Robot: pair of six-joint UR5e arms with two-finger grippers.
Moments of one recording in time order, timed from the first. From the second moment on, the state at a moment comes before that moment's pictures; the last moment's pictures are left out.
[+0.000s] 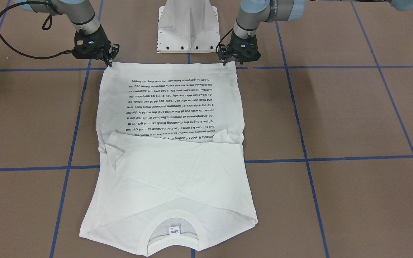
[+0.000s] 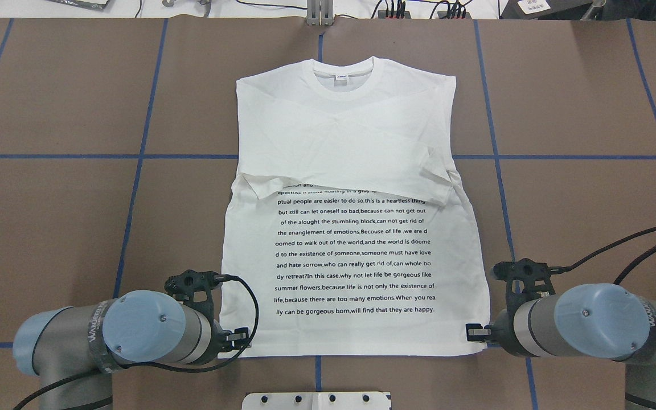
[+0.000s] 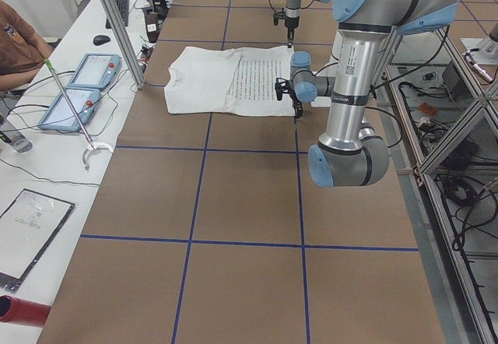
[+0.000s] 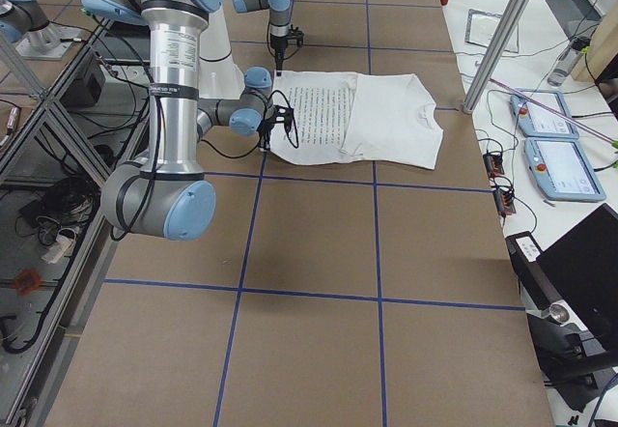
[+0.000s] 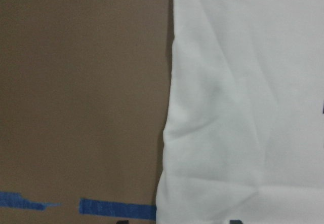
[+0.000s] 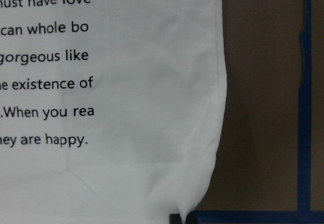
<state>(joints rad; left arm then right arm) -0.20 -1.86 -1.95 -1.76 -1.77 -1.56 0.25 -1.65 2.15 -1.27 1.76 1.43</state>
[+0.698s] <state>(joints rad) -0.20 -1.86 -1.95 -1.75 -1.76 -1.56 0.26 -1.65 2.15 -1.27 1.76 1.43</state>
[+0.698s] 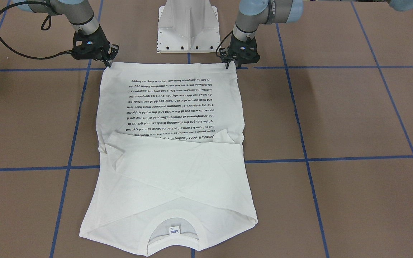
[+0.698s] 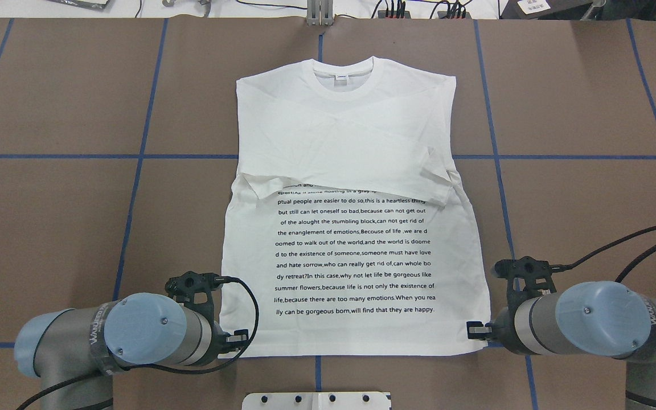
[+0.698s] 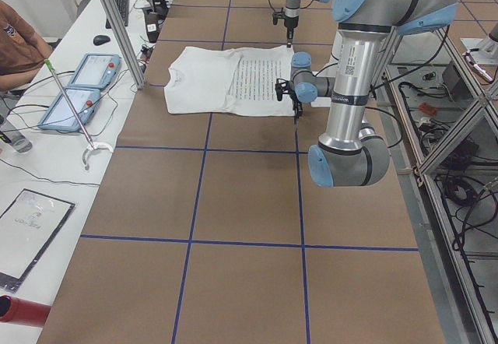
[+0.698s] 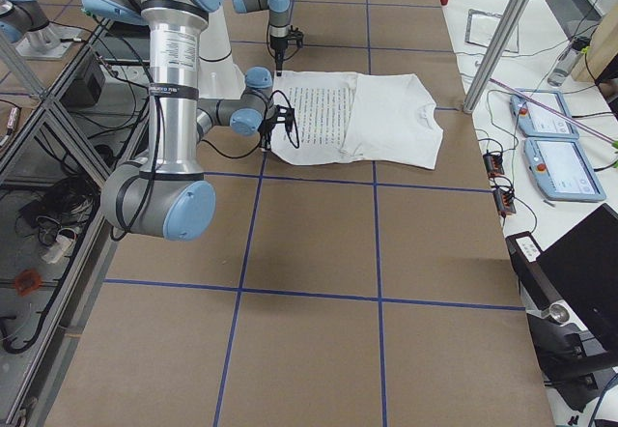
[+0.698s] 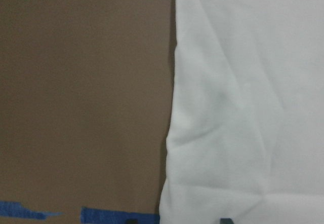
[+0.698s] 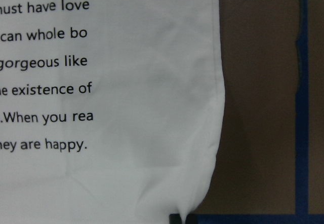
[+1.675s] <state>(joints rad) -0.19 -1.87 -1.96 -1.75 -1.77 -1.56 0.26 -1.65 2.15 -1.27 1.76 1.43</state>
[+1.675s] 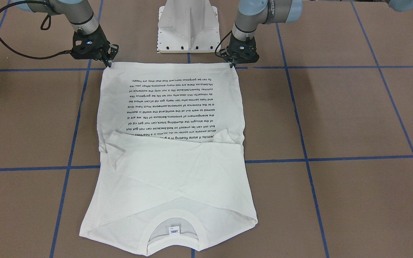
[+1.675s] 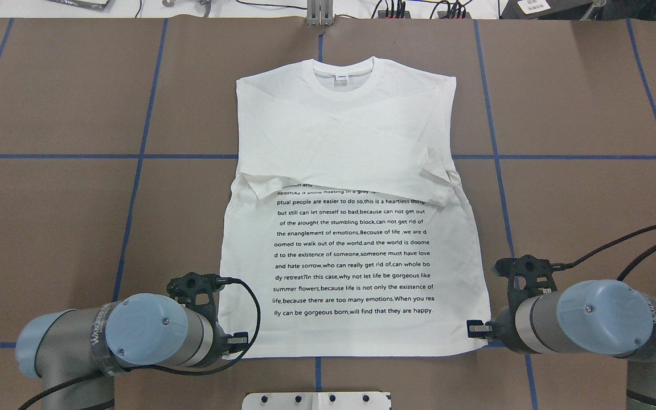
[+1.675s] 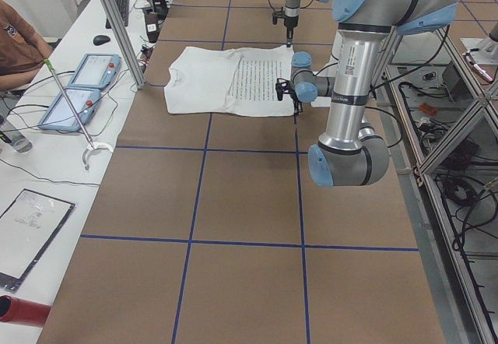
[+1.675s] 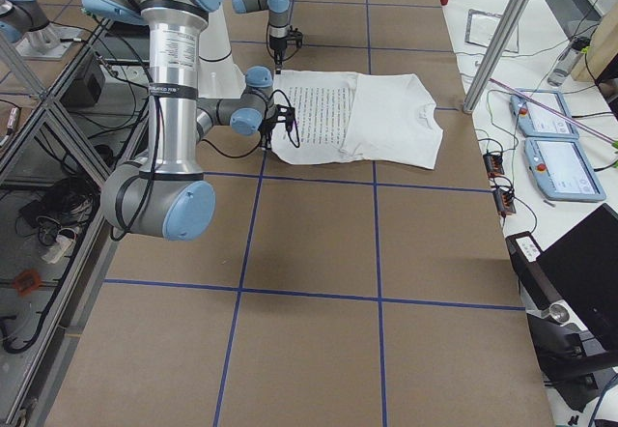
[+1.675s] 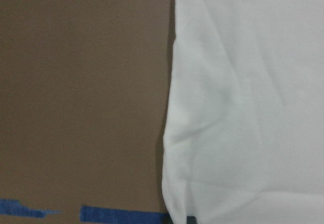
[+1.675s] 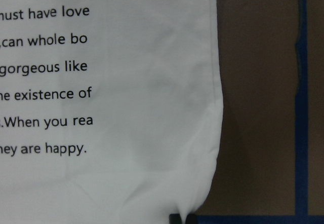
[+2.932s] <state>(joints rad) -0.21 -1.86 -2.37 -1.41 -1.86 -1.56 0.44 -1.78 2.37 -1.26 2.20 1.41</state>
